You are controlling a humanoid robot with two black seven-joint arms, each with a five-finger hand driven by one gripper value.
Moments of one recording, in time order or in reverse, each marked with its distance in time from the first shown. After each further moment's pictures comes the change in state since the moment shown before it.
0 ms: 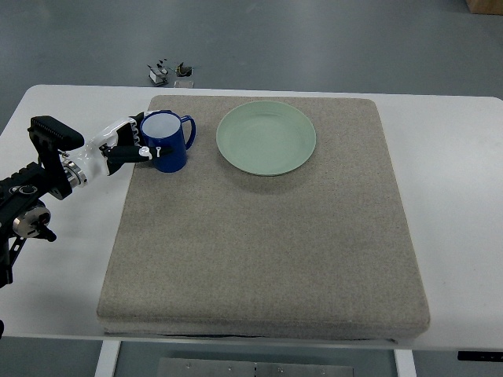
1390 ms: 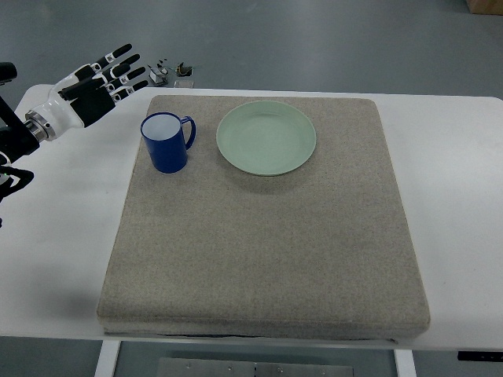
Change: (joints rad) left arm -0.132 0.116 -0.007 -0.035 -0.866 -0.096 0.496; right arm 0.000 0.000 0.000 0.000 0.000 0.000 0.000
